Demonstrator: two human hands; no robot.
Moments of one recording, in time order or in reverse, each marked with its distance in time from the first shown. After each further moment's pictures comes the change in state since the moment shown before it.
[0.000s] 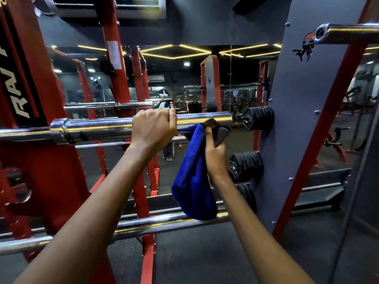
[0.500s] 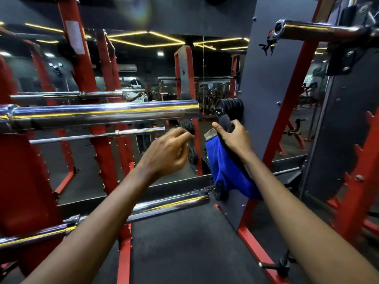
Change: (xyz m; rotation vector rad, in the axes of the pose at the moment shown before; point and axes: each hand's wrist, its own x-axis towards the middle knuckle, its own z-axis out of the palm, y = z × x) left_hand -0.067 0.076 0.029 -0.620 -0.164 0.434; right_hand 0.059 -0.018 -0.144 -0.795 0.060 -0.087
